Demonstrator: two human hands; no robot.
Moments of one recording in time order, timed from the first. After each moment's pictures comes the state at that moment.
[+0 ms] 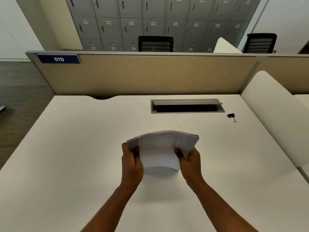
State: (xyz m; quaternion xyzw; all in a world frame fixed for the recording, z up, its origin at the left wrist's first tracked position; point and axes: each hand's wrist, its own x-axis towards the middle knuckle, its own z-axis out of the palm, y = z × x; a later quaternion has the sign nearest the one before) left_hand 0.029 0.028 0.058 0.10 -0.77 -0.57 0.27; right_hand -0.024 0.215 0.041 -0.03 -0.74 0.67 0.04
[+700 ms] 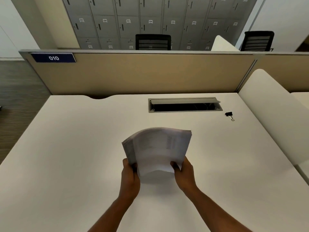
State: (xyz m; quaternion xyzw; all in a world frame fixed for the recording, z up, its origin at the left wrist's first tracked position) left_hand 0.051 0.021 -0.011 0.13 -0.82 -0.54 0.14; right_hand -0.010 0.223 -0.017 -0.04 -0.82 0.58 -0.03
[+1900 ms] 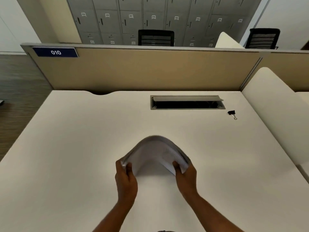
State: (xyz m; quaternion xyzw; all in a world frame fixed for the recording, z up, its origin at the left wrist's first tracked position) left_hand 0.068 0.026 -0.006 0.23 -0.76 -0.54 0.27; right_hand 0.010 0.220 -0.021 -0.03 -0.78 0.63 0.05
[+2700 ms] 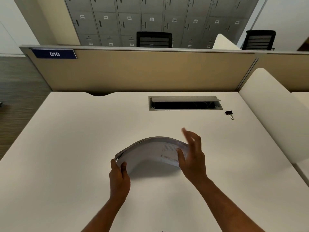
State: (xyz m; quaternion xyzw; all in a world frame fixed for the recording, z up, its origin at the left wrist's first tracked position) left_hand 0.064 0.002 -0.021 0.25 -0.79 -0.52 0.22; right_hand -0.030 0.245 0.035 0.16 -0.89 0.37 0.21
